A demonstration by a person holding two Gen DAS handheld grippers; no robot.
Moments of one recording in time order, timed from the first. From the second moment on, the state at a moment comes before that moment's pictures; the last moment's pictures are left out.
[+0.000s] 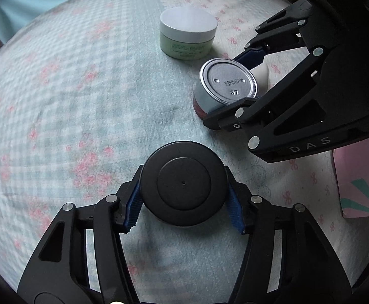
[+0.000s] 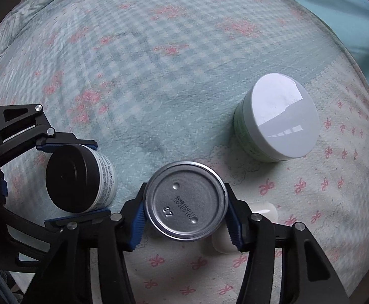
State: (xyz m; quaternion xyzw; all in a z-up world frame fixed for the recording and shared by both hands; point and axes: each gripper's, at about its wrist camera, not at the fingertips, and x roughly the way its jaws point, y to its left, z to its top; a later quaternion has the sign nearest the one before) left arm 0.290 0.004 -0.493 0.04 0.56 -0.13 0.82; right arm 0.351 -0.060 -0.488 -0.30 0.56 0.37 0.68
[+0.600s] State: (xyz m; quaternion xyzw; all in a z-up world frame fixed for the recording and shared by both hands) left arm 0.257 0.028 -0.438 0.01 0.53 -0.10 0.84; right arm 0.333 -0.063 -0.426 -0.21 0.57 0.33 0.72
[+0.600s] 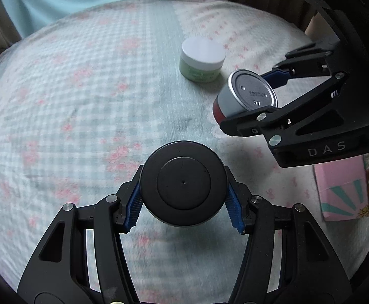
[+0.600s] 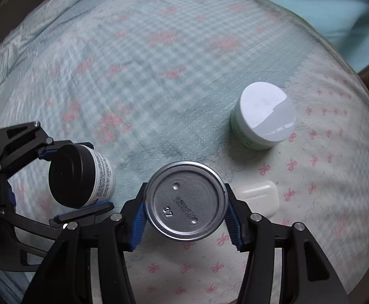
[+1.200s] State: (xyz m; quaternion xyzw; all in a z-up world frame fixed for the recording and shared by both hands) left arm 0.188 -0.038 -0.267 0.01 0.49 -0.13 0.86; right arm 0.234 -0.193 -0.259 -0.02 0.57 0.20 0.80
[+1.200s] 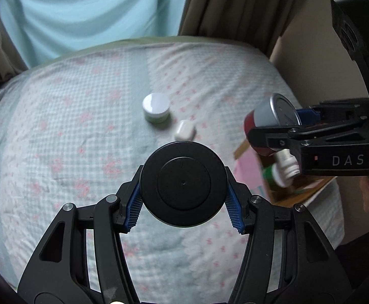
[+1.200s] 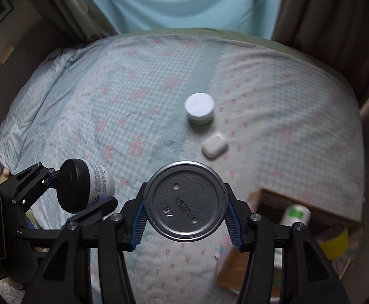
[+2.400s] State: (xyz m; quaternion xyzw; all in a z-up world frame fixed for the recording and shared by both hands) left arm 0.170 -0.311 -0.331 0.07 0.56 -0.24 0.79; right arm 0.162 -0.488 -0.341 0.07 0.63 0.05 0.78
